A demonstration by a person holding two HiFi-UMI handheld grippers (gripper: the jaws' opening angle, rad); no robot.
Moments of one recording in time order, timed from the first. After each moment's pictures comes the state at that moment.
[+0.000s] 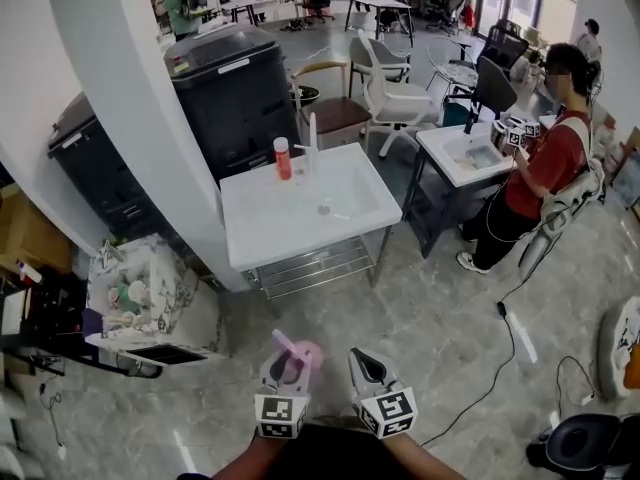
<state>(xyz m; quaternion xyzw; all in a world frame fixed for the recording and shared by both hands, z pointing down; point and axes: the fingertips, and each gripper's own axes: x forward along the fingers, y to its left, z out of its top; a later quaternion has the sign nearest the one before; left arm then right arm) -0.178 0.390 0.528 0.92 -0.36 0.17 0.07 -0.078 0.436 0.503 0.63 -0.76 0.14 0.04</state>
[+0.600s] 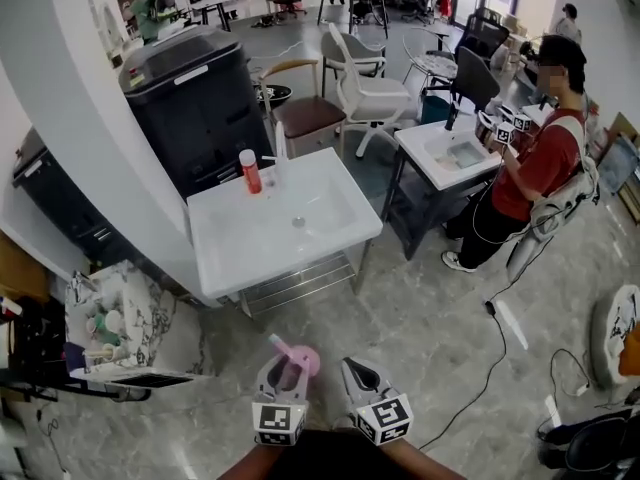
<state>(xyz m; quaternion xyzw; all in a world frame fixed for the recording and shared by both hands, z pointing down) -0.095 0.316 0.544 0.93 -0.32 0.16 0.07 -0.013 0.368 0.532 0.64 -0.75 0.17 0.04</state>
